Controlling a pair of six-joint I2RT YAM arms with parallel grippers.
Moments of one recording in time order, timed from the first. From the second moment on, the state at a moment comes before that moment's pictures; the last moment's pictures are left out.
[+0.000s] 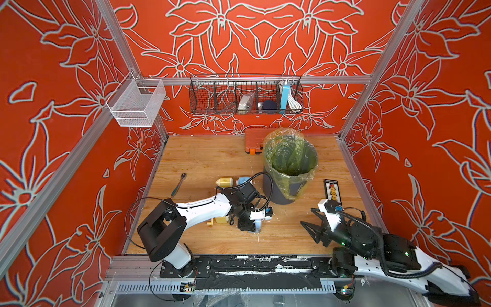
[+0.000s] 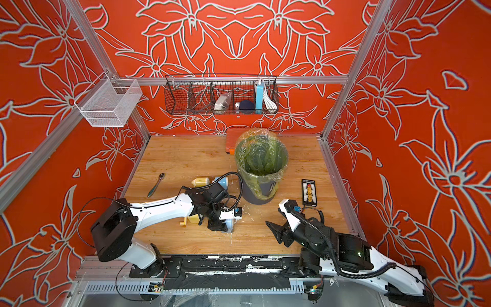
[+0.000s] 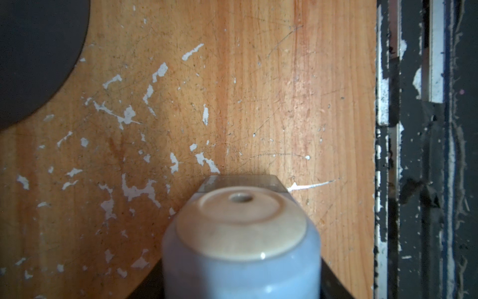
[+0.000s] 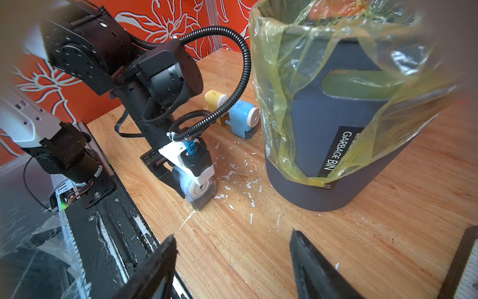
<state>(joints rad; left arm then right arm) -0.81 1.55 0.91 -0.61 0.32 0.66 1.29 0.25 0.65 -0.82 0.41 0.32</state>
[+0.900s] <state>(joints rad) -0.84 1.45 0.91 -0.65 0.25 0.66 1.29 0.23 0.65 -0.87 0.43 0.34</state>
